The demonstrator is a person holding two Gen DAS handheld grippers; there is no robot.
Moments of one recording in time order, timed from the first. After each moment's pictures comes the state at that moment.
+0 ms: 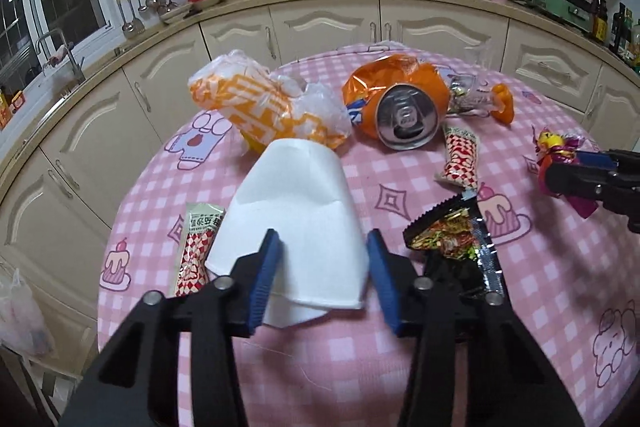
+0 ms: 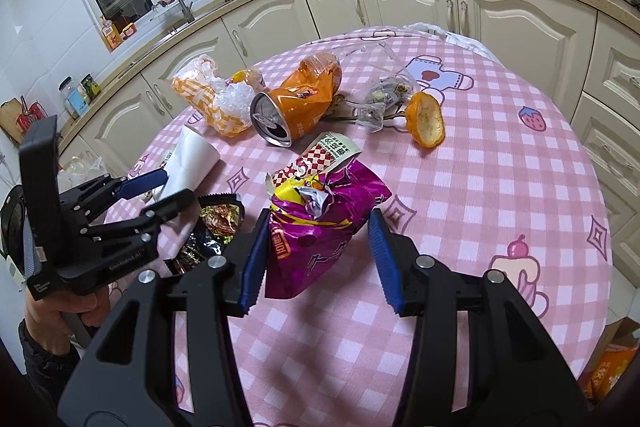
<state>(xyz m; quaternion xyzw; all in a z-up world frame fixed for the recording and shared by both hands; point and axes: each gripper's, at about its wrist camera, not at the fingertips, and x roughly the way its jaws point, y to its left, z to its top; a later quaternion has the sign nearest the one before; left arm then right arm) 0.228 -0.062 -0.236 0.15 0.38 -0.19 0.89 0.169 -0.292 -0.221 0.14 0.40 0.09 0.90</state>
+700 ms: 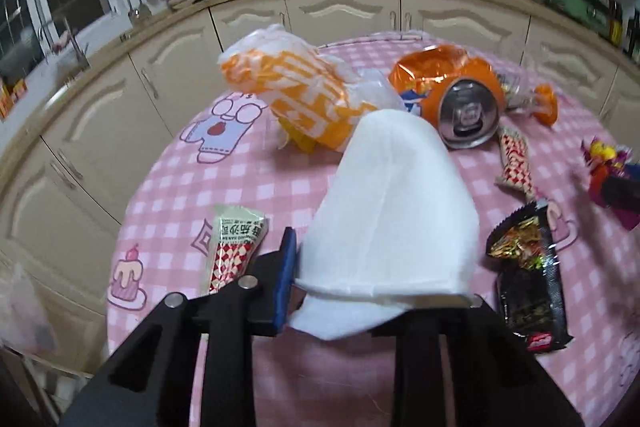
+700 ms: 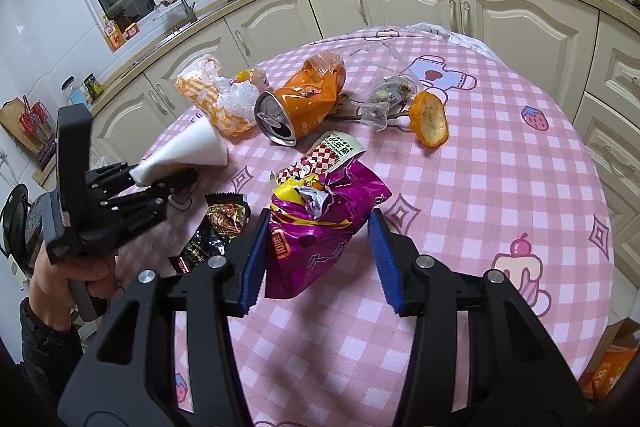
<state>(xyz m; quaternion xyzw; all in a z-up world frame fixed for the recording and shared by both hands) 0.266 -0.036 -0.246 0.14 0.40 -0.18 0.89 0.168 -0.290 -0.221 0.14 0.39 0.10 0.90</state>
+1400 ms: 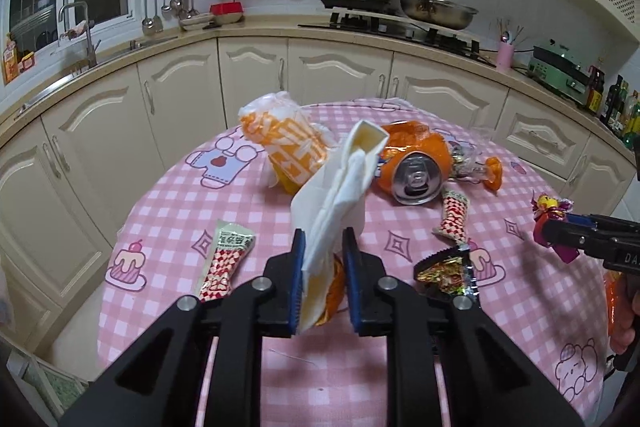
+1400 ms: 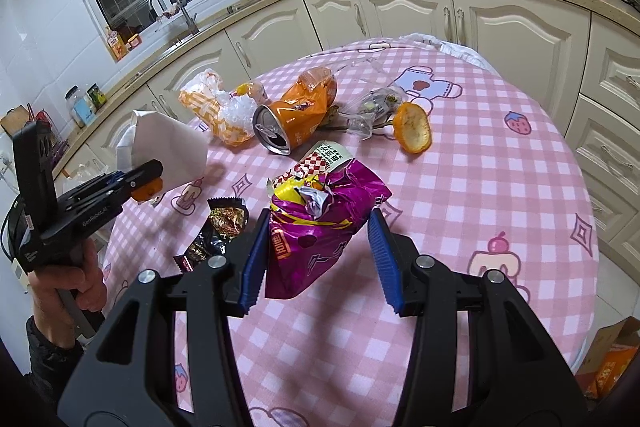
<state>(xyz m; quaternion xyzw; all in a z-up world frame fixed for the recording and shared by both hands) 0.224 -0.023 -0.212 0.05 0.33 -0.21 0.92 0.153 -0.310 -0.213 0.15 0.38 0.10 0.91</state>
